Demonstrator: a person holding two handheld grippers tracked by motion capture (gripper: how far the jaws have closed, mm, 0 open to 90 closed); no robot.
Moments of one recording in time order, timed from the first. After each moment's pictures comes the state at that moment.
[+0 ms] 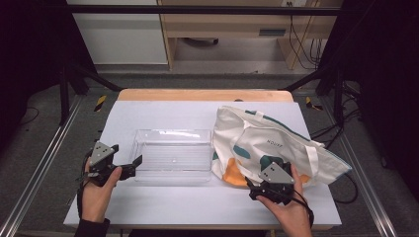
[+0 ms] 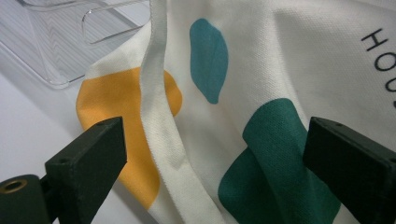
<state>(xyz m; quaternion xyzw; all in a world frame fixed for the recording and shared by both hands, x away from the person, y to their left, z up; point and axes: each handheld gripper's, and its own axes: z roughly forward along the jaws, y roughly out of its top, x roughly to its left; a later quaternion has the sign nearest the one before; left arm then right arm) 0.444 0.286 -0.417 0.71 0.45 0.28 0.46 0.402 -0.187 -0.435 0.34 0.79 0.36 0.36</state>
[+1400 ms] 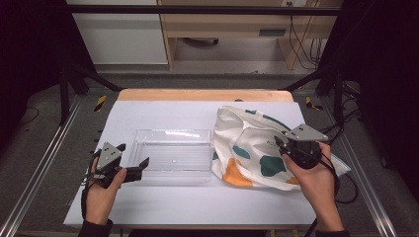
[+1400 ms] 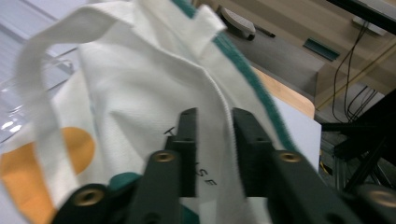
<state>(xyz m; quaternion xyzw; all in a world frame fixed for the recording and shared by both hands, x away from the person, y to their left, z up) 0.437 0.267 -0.409 0.74 0.40 0.29 0.46 0.444 -0.231 -0.341 0.40 0.77 0.34 0.36</state>
